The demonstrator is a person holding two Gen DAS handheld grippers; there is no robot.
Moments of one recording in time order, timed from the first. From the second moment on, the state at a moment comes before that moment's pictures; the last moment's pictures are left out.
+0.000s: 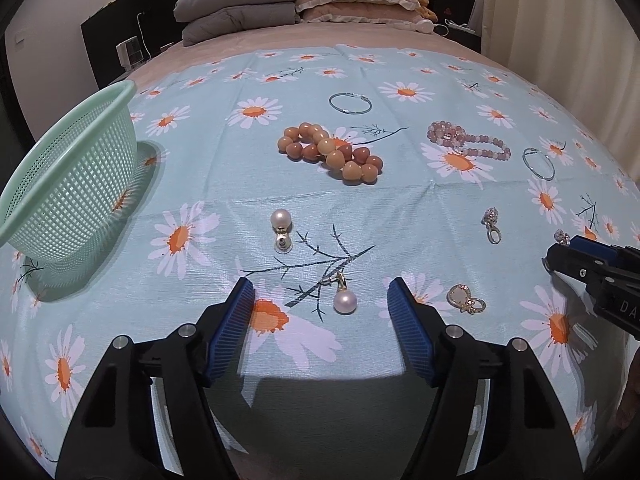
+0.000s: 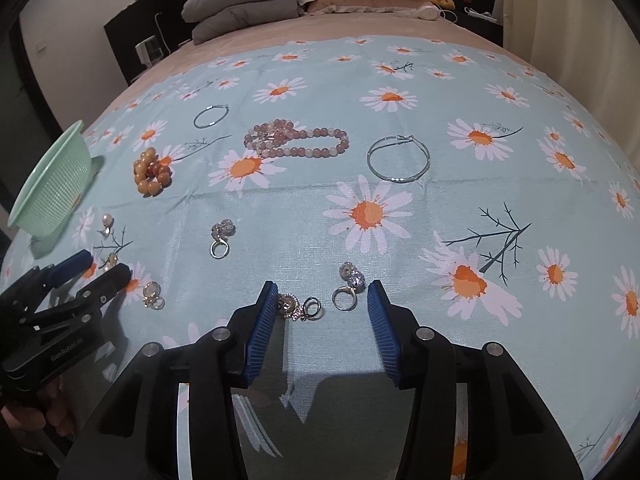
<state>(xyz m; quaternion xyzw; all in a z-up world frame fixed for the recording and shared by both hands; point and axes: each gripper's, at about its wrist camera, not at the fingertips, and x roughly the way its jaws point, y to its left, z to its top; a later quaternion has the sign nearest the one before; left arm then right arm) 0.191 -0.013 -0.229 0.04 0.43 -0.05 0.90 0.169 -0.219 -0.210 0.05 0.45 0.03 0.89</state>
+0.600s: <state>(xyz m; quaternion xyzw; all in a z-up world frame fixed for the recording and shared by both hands) 0.191 -0.012 -0.227 0.03 0.43 -0.07 0.90 0.179 -0.228 -0.215 0.06 0.46 0.00 0.89</state>
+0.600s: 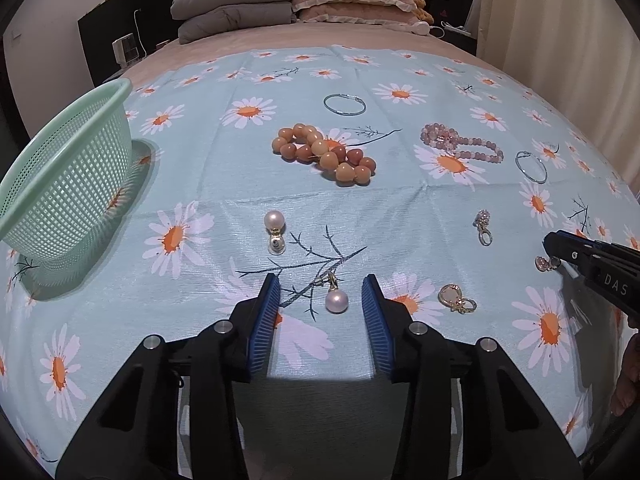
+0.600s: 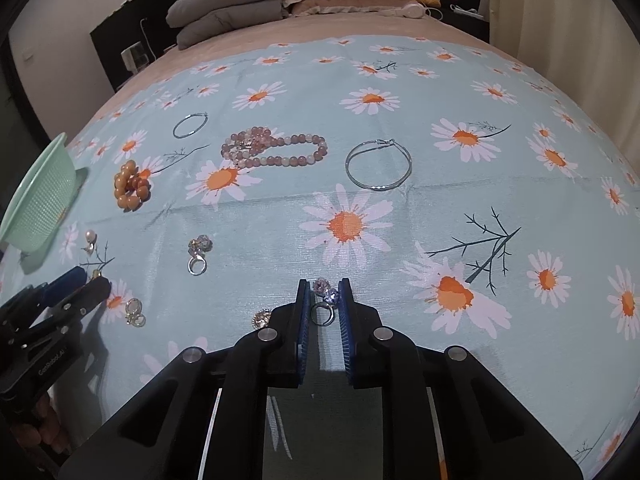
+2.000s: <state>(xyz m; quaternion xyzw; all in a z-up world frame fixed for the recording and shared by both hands) 0.186 0.188 -0.126 -0.01 0.33 0.02 0.94 0.211 0.017 -0.100 -0.01 0.35 0.23 0.91</state>
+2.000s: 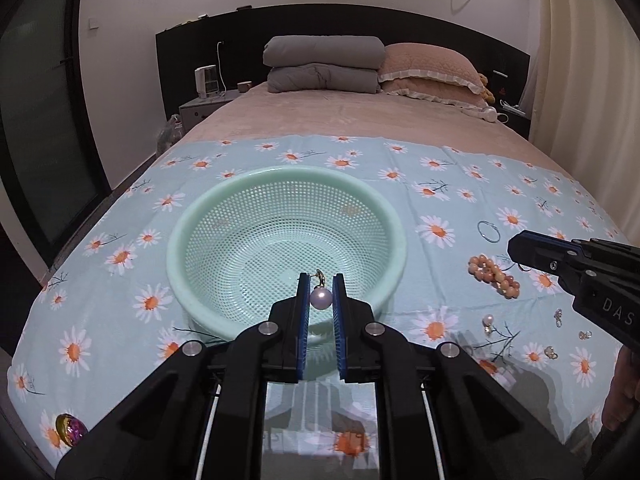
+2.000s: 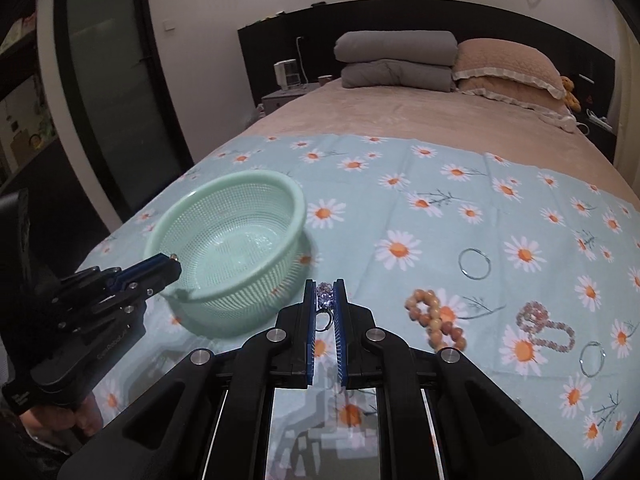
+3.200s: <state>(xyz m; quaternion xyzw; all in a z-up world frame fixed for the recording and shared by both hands) 0.217 0.255 -0.145 -0.03 0.33 0.06 0.94 0.263 0.065 -0.108 0.02 0.35 0.25 0.90</state>
